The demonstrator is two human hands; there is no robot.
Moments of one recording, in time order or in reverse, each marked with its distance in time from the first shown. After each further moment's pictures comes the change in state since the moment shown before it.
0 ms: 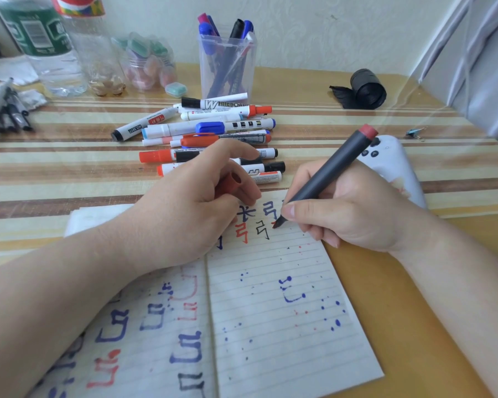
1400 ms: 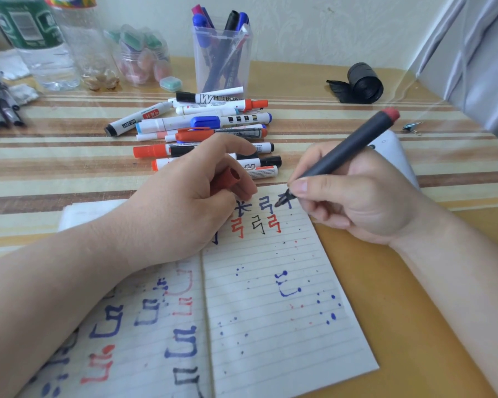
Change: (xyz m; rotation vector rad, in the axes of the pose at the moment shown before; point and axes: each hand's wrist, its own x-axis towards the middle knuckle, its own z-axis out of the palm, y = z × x) left_hand -0.001 0.002 0.001 0.018 0.000 0.003; right_hand -0.001 0.003 -0.006 0.291 0.030 0.032
